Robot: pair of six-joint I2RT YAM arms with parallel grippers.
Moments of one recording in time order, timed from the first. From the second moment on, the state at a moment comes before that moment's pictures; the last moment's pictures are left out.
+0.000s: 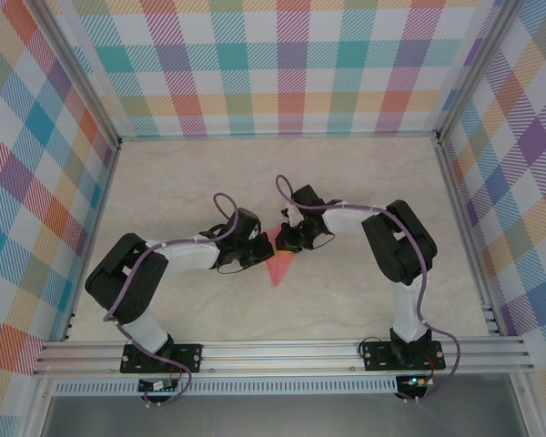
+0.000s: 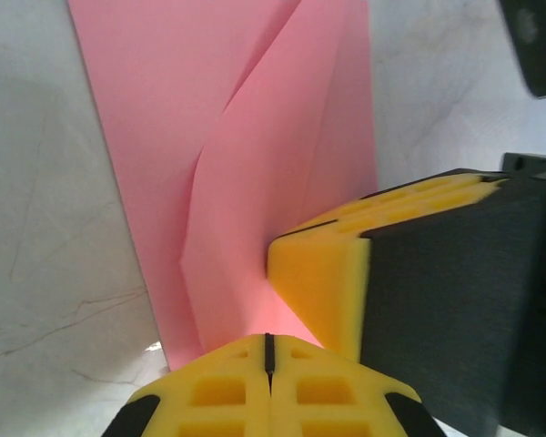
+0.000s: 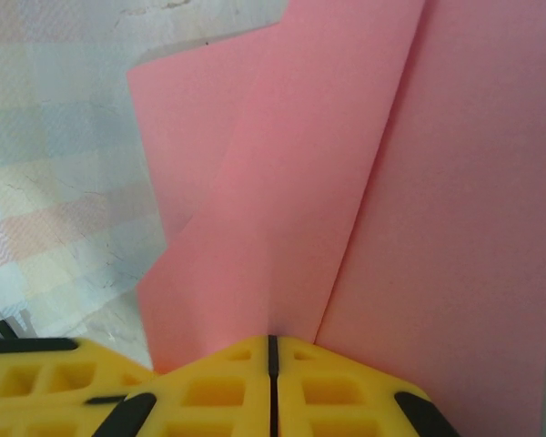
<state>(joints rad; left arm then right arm) -0.65 1.67 0.80 -0.05 0.25 -0.96 0.60 2.01 1.20 -0.37 -0.60 0.55</state>
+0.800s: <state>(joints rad) -0.65 1.71 0.79 -0.05 0.24 -0.95 0.65 1.77 0.96 -0.20 -0.62 0.73</state>
